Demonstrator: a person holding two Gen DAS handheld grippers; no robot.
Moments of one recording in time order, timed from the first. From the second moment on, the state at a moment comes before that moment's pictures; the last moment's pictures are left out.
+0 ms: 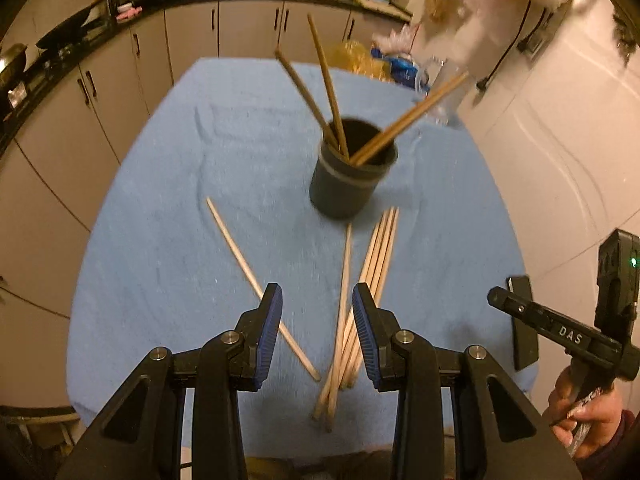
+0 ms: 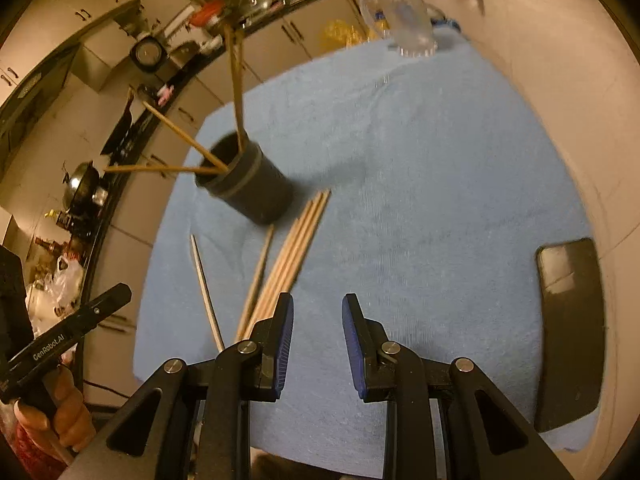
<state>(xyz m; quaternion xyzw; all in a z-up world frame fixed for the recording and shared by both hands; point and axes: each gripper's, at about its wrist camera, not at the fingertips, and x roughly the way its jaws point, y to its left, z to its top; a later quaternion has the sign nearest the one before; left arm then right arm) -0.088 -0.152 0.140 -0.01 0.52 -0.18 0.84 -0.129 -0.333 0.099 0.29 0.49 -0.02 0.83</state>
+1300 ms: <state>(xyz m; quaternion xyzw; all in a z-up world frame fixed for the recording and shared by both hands) -0.011 -0.198 0.018 0.05 0.58 -0.27 0.76 -0.003 -0.310 0.018 0.32 0.57 -0.10 0.75</state>
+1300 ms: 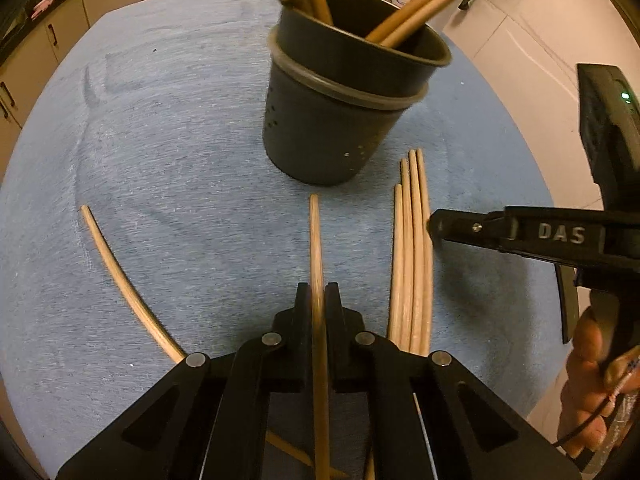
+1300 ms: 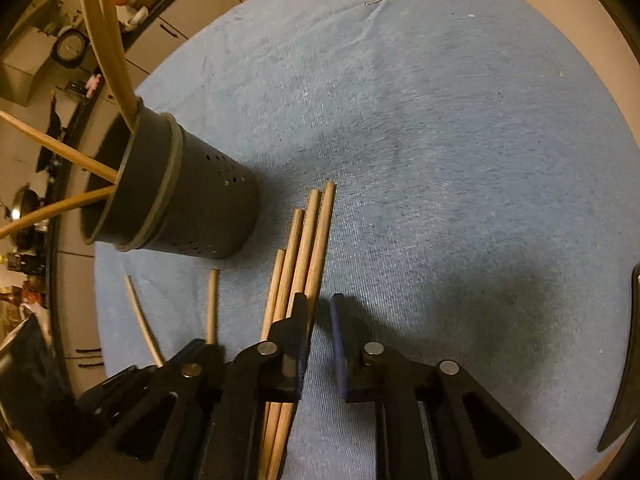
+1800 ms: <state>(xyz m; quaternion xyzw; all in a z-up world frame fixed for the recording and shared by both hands) 0.016 -0.186 0.012 0.03 0.58 -0.29 0.76 0.010 -0.291 0.019 0.24 0.60 -0.12 0.75</state>
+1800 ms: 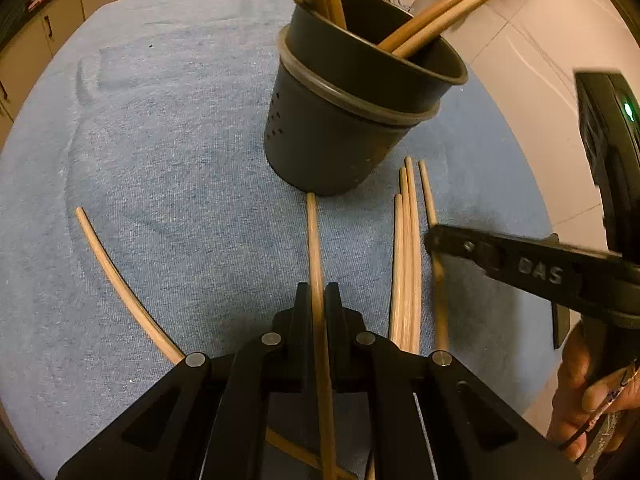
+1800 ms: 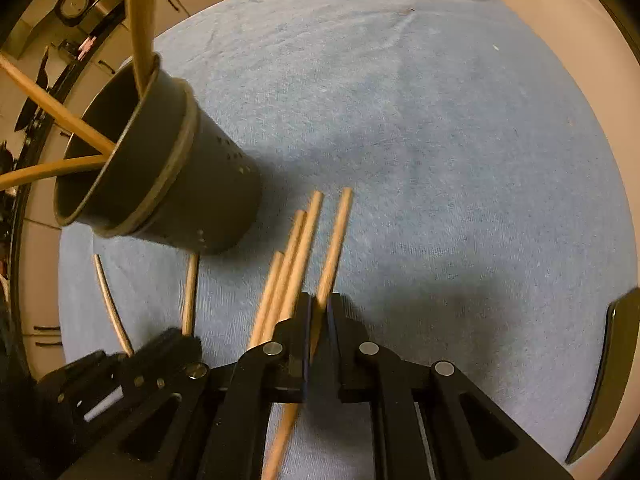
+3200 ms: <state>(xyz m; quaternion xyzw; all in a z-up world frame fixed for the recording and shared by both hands) -0.054 -0.139 0.173 -0.01 0.42 -0.27 0.87 -0.112 -0.302 0.190 0.22 0.36 -0.05 0.91</state>
